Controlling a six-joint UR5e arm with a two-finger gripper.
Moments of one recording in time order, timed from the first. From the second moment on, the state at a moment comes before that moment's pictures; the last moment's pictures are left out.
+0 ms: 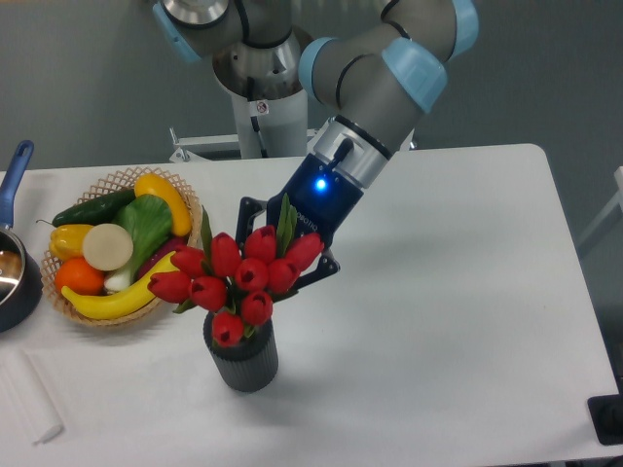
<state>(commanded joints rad) 2.58 -1.76 -1.72 -0.72 0.50 0.78</state>
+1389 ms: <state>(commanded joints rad) 2.73 -1.76 -1.58 -0.72 0.42 0.73</state>
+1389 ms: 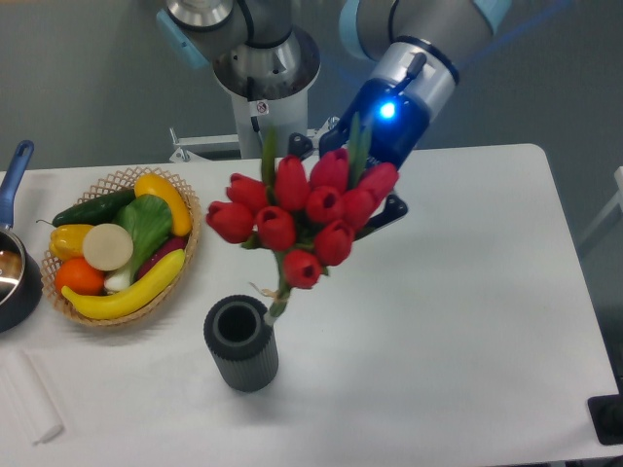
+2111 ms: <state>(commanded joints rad) 2.82 -1.80 -1.62 -0.72 0.43 0.85</state>
